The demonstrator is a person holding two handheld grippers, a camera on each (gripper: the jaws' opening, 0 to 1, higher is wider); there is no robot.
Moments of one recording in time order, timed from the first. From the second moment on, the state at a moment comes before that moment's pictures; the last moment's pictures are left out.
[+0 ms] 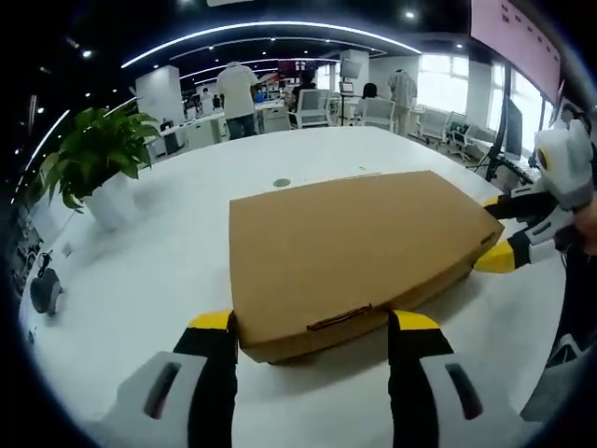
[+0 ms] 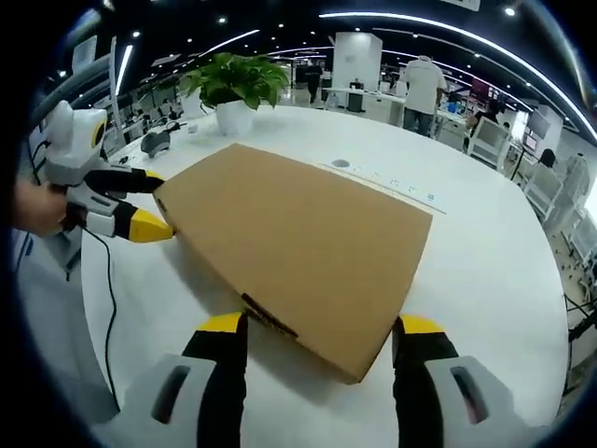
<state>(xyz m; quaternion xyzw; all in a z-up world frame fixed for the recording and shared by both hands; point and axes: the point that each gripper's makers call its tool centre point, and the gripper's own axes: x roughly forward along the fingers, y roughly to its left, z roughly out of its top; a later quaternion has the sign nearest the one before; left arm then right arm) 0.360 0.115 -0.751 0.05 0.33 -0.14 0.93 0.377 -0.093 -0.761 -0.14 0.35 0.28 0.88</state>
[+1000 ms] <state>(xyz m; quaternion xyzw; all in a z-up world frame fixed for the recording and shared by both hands) 0.319 0.113 -0.753 0.05 0.33 -0.13 0.93 0.341 -0.098 -0.762 -0.14 0.35 0.29 0.88</state>
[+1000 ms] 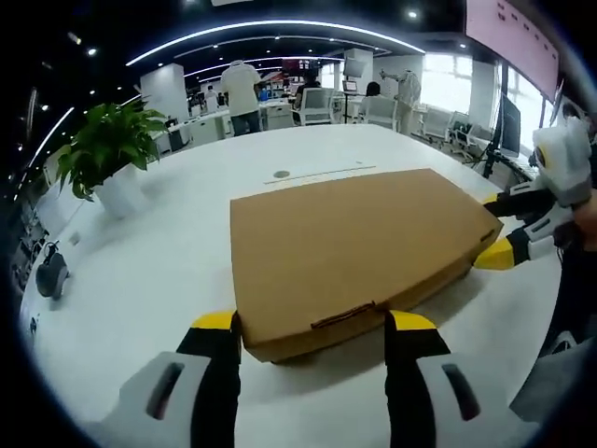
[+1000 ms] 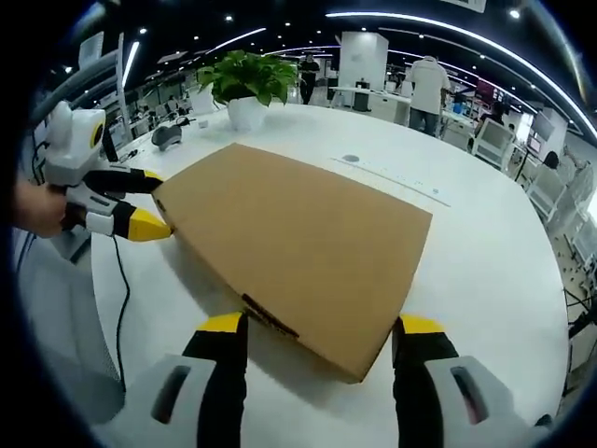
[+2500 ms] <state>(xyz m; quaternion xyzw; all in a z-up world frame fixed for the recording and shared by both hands) 0.306 0.124 -0.749 0.05 0.35 -0.14 0.92 0.319 -0.100 -0.759 -0.06 0.36 0.27 0.89</state>
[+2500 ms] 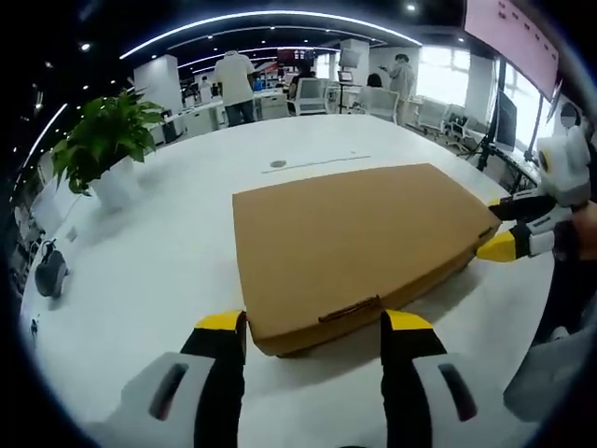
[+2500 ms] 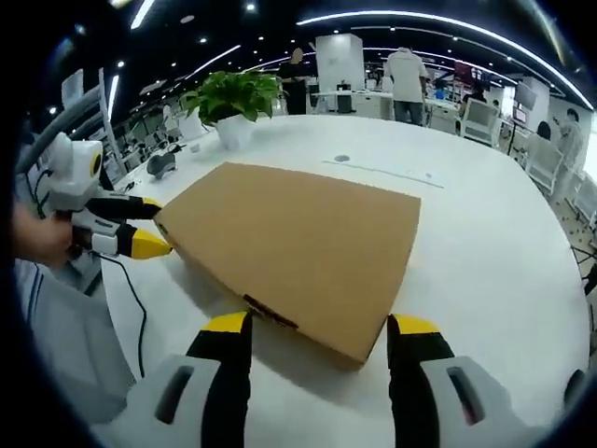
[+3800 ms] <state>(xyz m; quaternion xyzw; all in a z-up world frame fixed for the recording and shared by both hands) 0.263 0.107 -0.679 -0.46 0.28 -0.18 0.82 0.278 -0.086 -0.694 0.16 0.33 0.29 0.88</state>
